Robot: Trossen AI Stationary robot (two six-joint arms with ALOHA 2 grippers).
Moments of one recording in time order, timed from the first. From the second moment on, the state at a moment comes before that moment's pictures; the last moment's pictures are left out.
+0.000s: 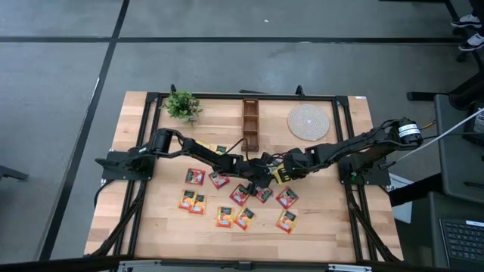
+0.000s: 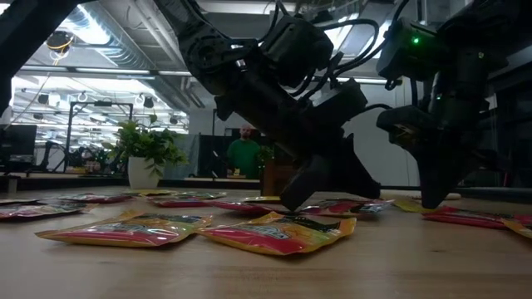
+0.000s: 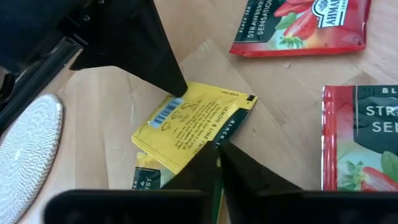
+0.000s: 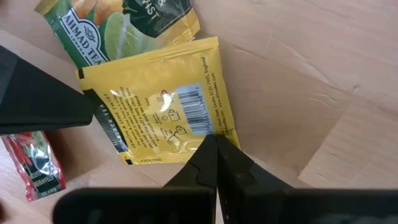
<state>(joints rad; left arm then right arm) -0.07 2.25 1.30 0.28 -0.12 0.65 0.10 1.46 0.61 -0.38 -0.02 1.29</state>
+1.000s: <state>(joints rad) -0.08 2.19 1.39 0.09 -0.25 0.71 0.10 1.44 0.61 -0.34 -0.05 1.27</state>
